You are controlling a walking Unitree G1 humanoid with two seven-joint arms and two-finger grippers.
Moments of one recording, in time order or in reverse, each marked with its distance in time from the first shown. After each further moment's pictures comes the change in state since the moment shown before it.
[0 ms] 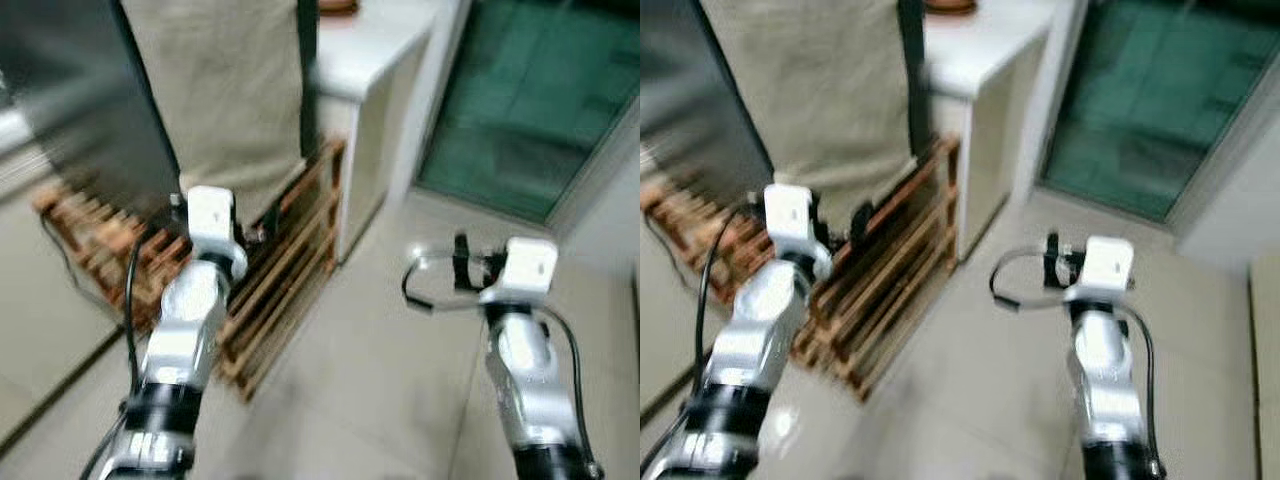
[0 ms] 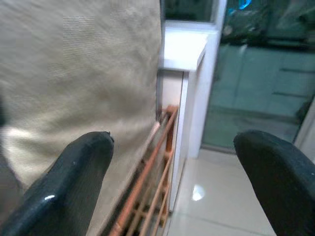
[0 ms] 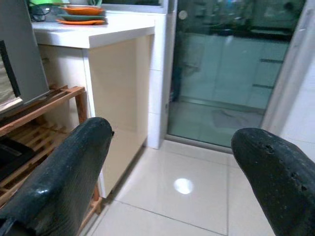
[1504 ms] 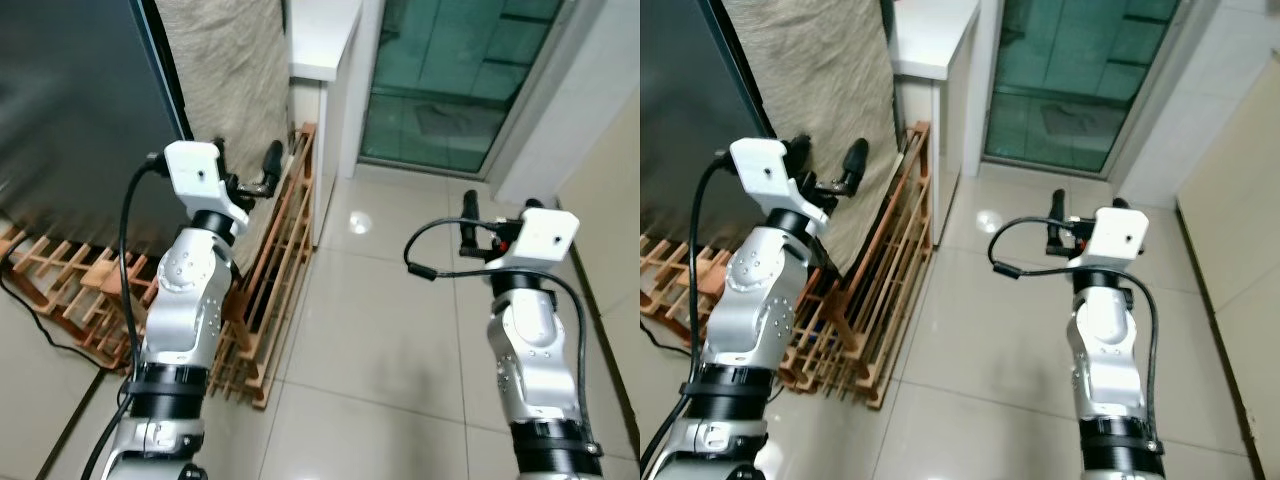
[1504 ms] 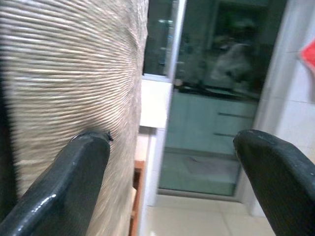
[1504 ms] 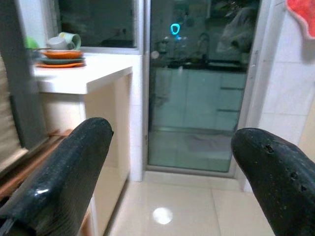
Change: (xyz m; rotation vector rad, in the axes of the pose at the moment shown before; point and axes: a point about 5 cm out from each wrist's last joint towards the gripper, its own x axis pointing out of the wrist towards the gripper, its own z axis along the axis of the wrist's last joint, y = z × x) left arm 0.003 0.002 0.053 -0.073 -0.255 0.055; right arm 0.012 0.022 0.039 0.038 -0.192 0.066
